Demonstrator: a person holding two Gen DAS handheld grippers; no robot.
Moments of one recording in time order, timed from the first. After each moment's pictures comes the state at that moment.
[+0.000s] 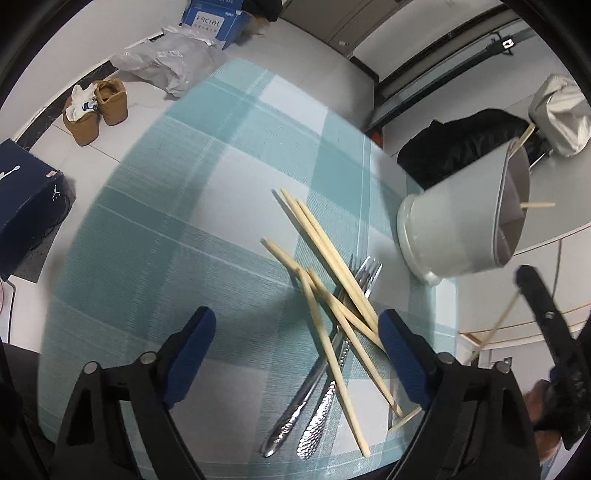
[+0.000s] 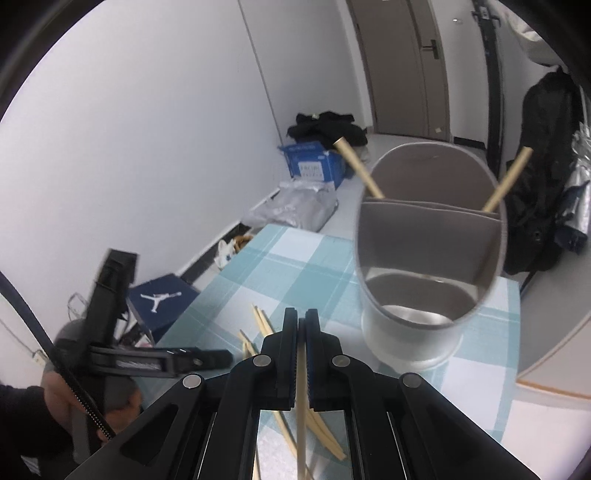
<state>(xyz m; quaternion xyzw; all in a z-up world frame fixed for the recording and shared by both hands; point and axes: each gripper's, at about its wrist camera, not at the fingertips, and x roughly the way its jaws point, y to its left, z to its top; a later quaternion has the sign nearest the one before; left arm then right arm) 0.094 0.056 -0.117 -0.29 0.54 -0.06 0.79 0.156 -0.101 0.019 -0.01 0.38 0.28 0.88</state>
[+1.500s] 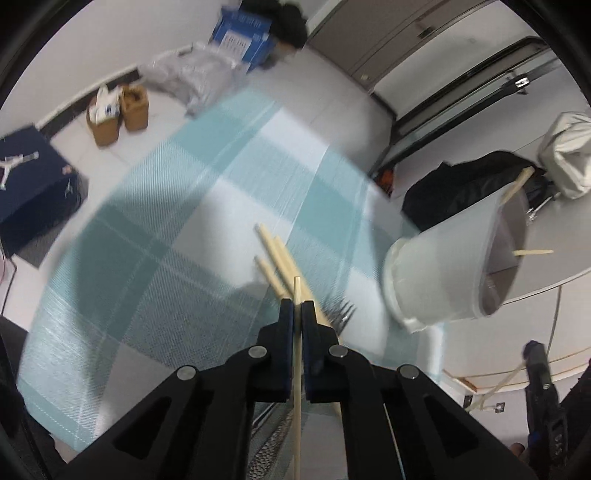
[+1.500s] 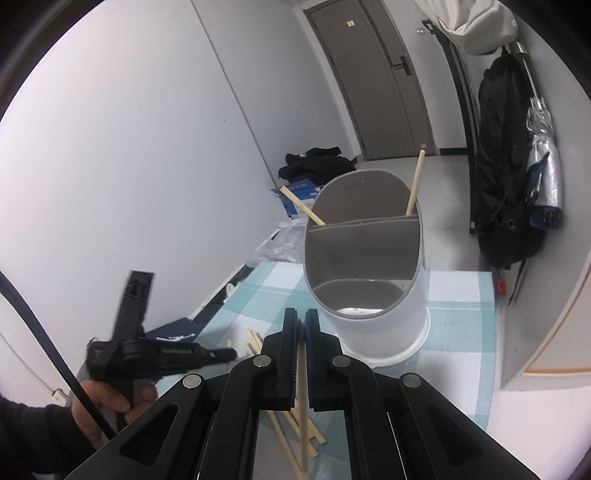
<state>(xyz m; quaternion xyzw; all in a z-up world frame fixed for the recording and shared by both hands) 0.091 0.043 -0.084 -0.33 0.48 -0.01 0.82 0.138 -0.163 0.032 0.07 0.33 0.28 0.90</state>
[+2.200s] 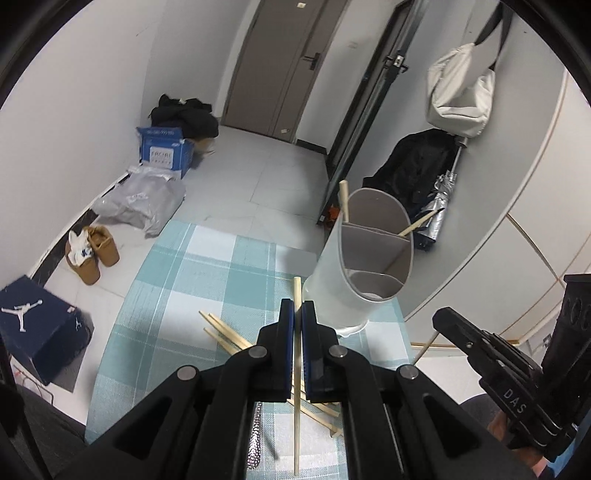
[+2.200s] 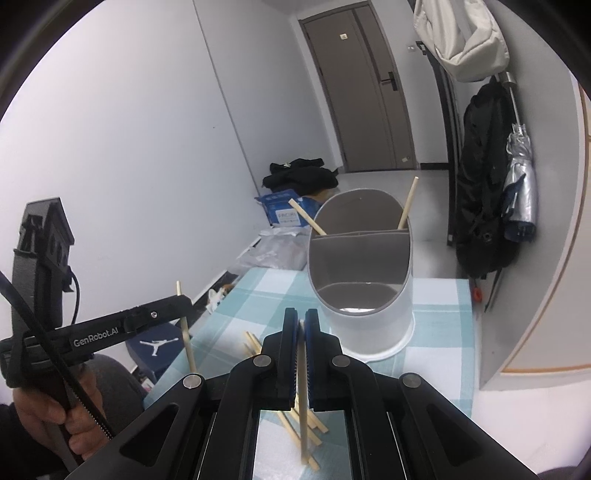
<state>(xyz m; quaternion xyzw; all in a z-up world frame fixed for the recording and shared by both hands) 0.050 -0.007 0.012 -0.15 0.36 -0.08 0.92 0.105 -0.151 0.053 0.05 0.31 0.23 0.92</state>
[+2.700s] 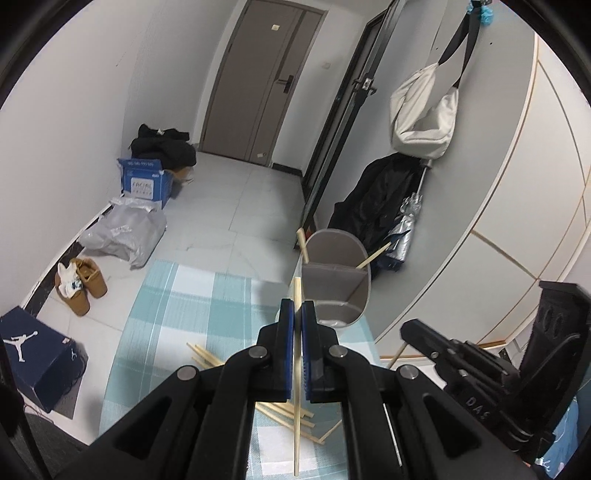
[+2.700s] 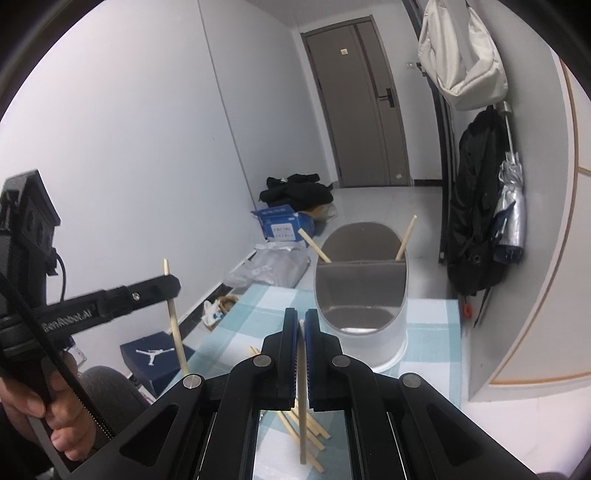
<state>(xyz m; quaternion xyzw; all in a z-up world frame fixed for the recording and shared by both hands) 0.040 -0.015 0.057 -0.14 0.31 -0.12 0.93 0.094 -0.144 0.083 0.04 0.28 0.22 0.93</state>
